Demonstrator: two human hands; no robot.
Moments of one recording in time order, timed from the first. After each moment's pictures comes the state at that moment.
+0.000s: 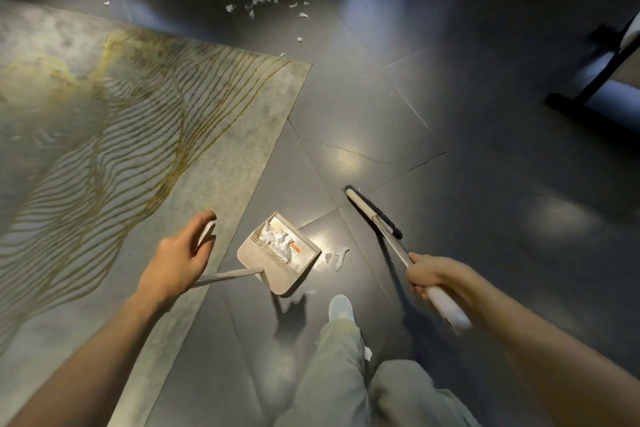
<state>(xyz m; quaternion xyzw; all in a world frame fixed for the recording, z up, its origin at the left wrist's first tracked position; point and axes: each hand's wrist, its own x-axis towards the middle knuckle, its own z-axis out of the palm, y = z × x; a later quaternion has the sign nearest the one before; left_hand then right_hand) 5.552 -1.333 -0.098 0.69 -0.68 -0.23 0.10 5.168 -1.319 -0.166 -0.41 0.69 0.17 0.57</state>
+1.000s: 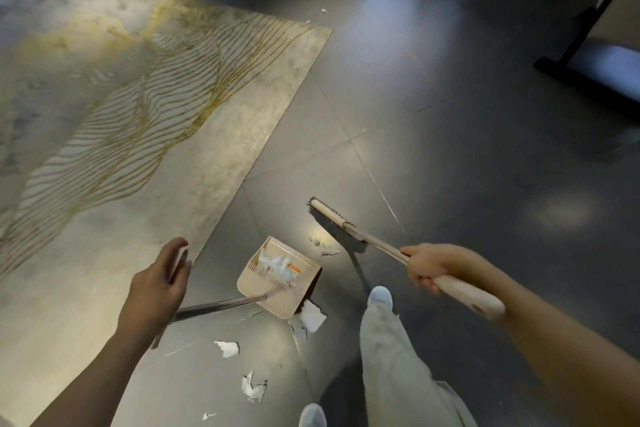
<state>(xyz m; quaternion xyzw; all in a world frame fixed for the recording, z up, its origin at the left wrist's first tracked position) 5.645 -0.826 -0.107 0.78 -0.56 -0.22 0.17 5.243 -0.905 -0.125 -0.55 0.62 0.26 0.50</state>
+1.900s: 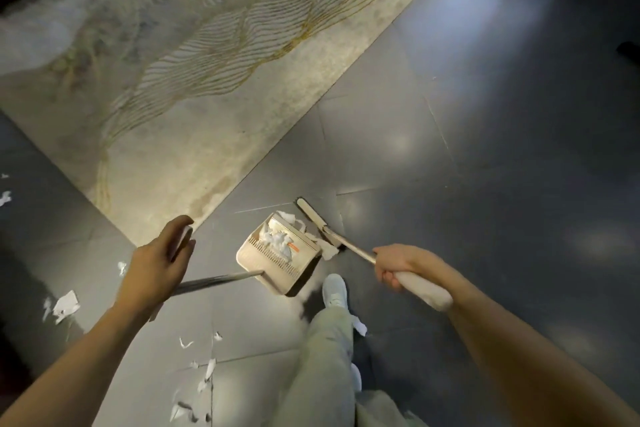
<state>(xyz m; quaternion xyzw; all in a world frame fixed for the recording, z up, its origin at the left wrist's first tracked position) 5.762 -0.342 -0.080 0.82 -0.51 -0.19 0.17 5.425 -0.481 -0.165 -0.46 0.60 0.24 0.61</state>
